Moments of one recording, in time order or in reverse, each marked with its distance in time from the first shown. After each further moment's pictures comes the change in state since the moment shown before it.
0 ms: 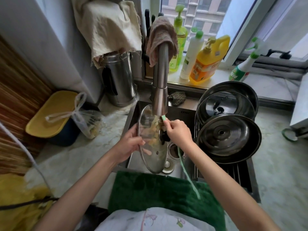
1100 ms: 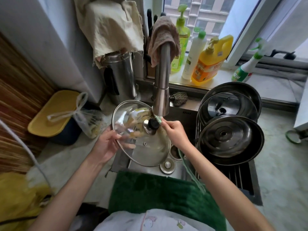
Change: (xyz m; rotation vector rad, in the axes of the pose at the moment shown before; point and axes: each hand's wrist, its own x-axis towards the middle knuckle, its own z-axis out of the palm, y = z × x) left_hand -0.035 0.027 -0.017 -0.296 0.182 0.170; right_hand 0.017 0.016 0.028 0.492 -0.103 0.022
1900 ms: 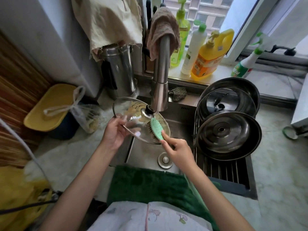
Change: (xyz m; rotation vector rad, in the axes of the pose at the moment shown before) left_hand 0.038 -0.021 0.004 -0.093 0.241 0.015; right_hand -0.090 0.005 -0.011 -0.149 -0.015 -0.082
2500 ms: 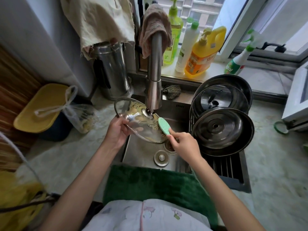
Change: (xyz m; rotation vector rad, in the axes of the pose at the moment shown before) left_hand 0.005 -0.015 0.013 0.042 0.021 -0.030; right_hand 0.009 -0.002 -0.032 -0.418 0.019 0.080
